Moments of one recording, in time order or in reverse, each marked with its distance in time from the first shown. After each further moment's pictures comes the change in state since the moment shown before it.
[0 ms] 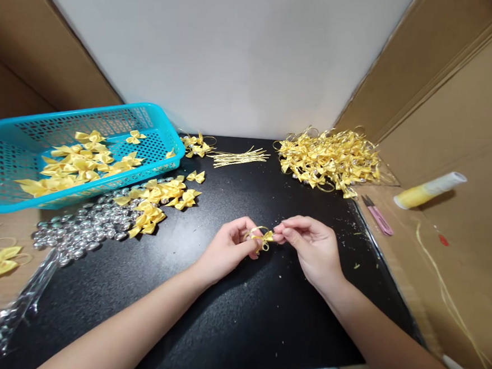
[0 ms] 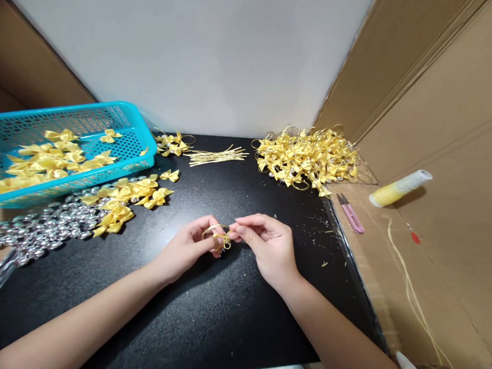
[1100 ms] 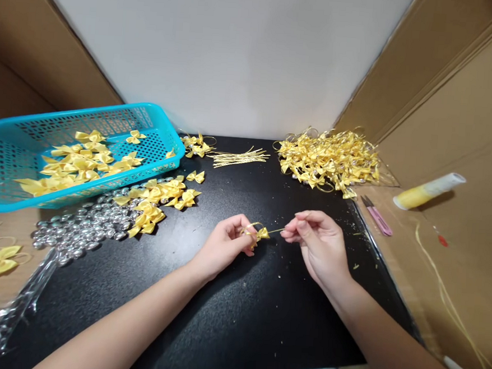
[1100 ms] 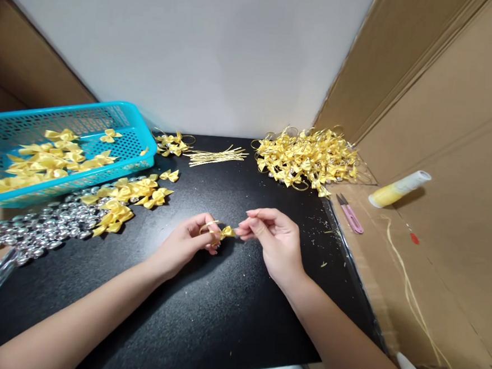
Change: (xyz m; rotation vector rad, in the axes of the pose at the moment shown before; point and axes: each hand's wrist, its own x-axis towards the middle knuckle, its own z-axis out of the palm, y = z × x) left_hand 0.004 0.000 -0.002 -0.003 0.084 -0.042; right_hand 0.004 -0.010 -0.003 0.020 0.095 -0.006
